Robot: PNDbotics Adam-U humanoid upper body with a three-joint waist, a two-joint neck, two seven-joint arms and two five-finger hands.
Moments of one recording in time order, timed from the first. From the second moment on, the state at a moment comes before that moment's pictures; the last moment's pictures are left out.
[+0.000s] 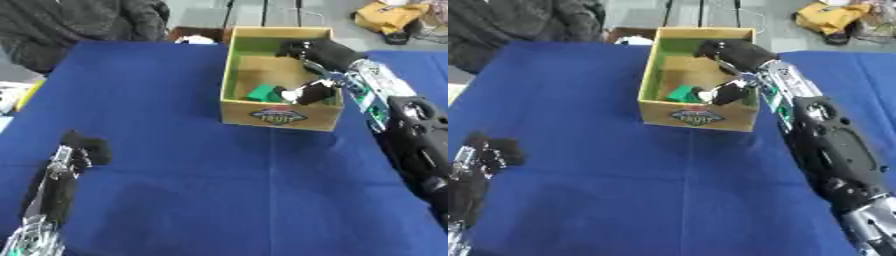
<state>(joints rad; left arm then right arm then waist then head) -0.21 0.18 -0.07 -1.67 0.01 -0.07 -0.03 -1.00 -0.38 0.16 -0.93 1.15 -0.40 0.16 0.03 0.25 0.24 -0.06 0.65</state>
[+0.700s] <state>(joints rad) -0.20 0.18 -0.05 -1.67 0.01 -0.06 -0.02 -0.82 -0.44 0.17 -1.28 0.50 -0.29 -0.06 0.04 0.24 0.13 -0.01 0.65</state>
